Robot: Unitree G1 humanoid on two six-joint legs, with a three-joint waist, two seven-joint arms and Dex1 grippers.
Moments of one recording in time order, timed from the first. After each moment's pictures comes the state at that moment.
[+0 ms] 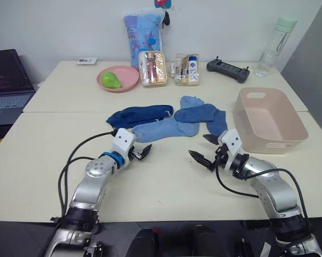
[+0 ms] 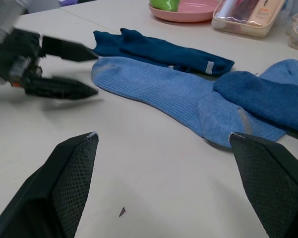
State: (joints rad) left arm -0.32 0.39 -0.06 0.16 -0.09 0.21 -0.50; right arm -0.23 -0.39 0.08 -0.24 0.26 0.41 0.66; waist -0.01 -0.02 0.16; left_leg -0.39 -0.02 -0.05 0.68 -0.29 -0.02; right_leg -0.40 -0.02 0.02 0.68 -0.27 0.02
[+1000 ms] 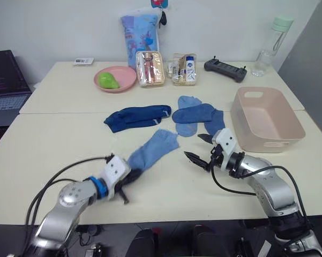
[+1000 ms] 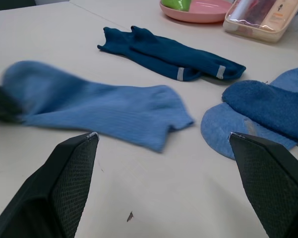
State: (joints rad) left arm 0.20 0.70 0.00 -0.40 -0.25 0.30 -0.85; right arm -0.25 -0.42 0.14 -0.23 0.26 0.41 0.68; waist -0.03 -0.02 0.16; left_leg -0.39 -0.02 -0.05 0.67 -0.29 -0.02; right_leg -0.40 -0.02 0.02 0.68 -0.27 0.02
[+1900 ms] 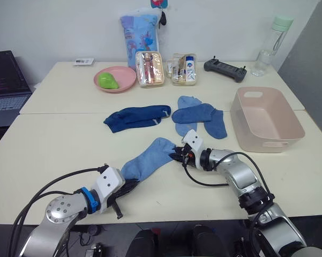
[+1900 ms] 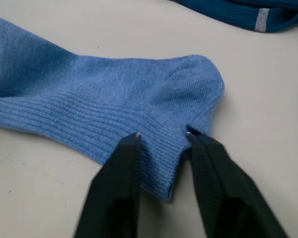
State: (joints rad) left arm 0.23 0.68 0.03 -0.42 -0.23 0.27 -0.80; right arm -0.50 -0.26 0.32 0.15 0.14 0.46 0.73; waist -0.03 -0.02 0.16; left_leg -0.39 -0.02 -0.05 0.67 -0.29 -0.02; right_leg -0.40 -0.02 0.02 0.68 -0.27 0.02
